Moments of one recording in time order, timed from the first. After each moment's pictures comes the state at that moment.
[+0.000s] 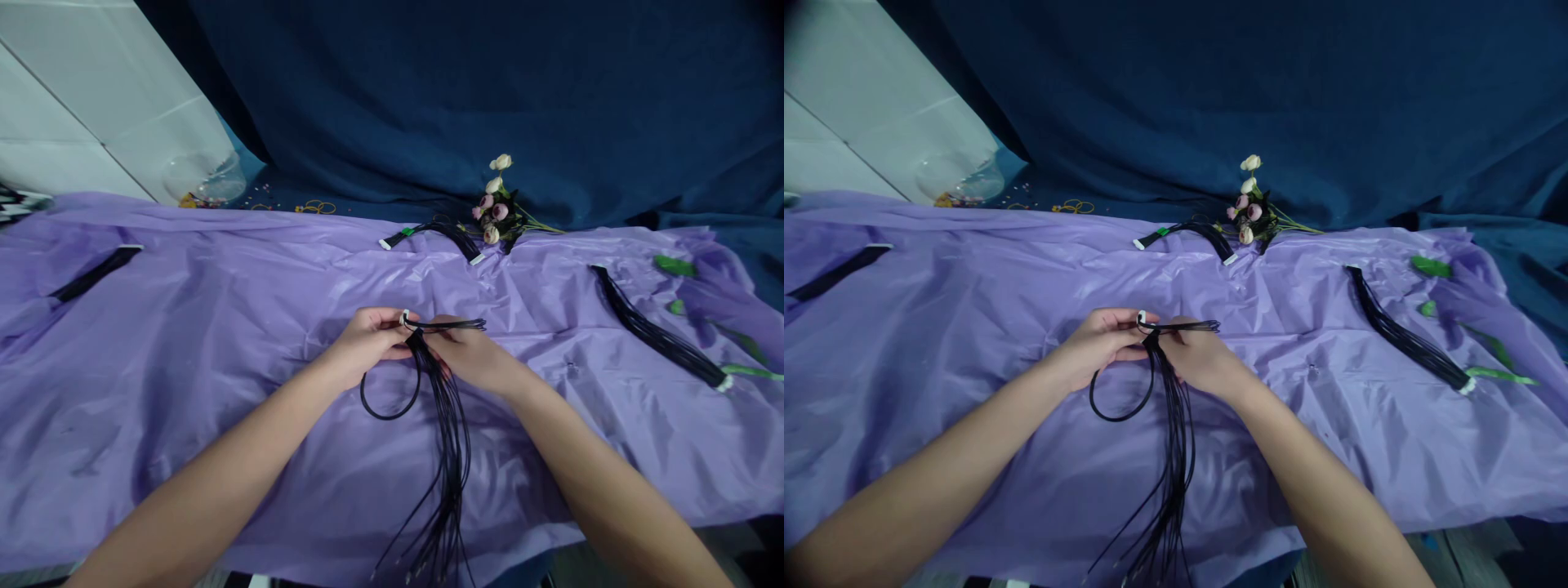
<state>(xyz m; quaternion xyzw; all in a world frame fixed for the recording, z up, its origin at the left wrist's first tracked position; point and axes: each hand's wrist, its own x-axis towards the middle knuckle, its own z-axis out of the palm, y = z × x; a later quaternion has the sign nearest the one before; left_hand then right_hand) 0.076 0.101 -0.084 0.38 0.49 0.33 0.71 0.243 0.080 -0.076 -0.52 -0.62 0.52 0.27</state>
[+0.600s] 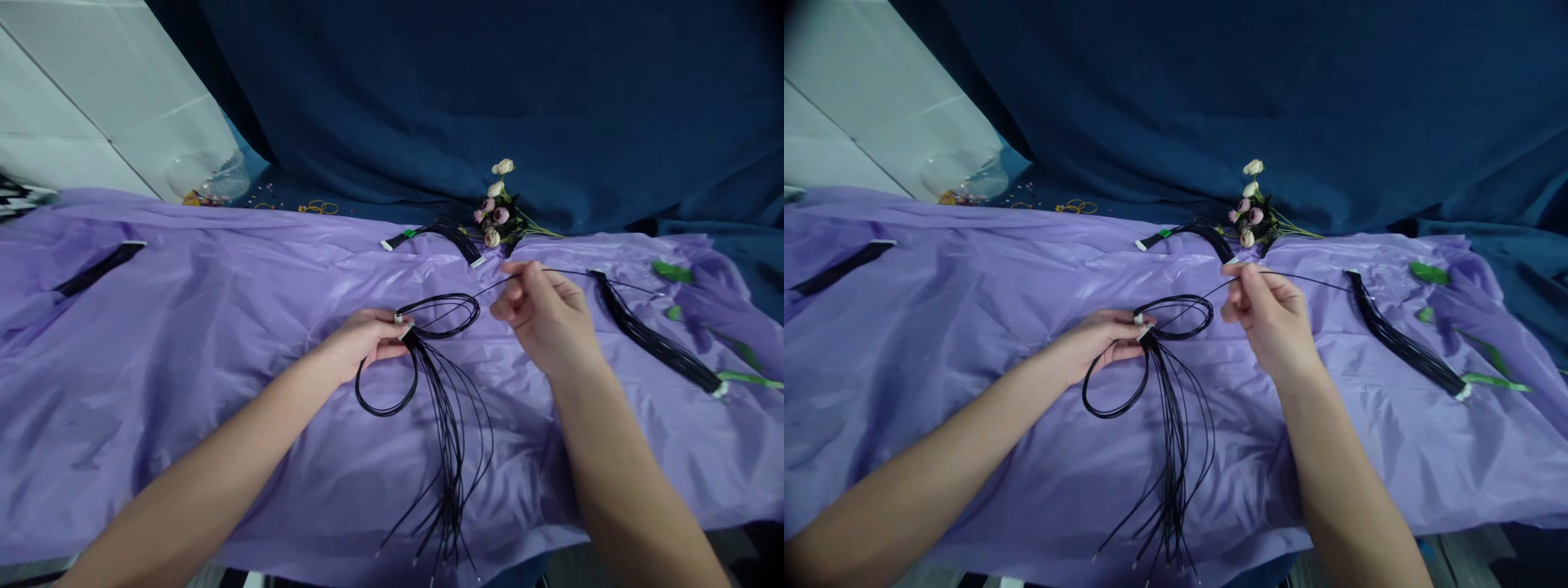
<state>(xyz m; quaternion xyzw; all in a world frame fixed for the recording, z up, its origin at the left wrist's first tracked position) 0.071 0.108 -0.085 0.32 0.51 0.30 0.74 0.293 0.096 -0.049 -0.41 -0.44 0.50 0.63</state>
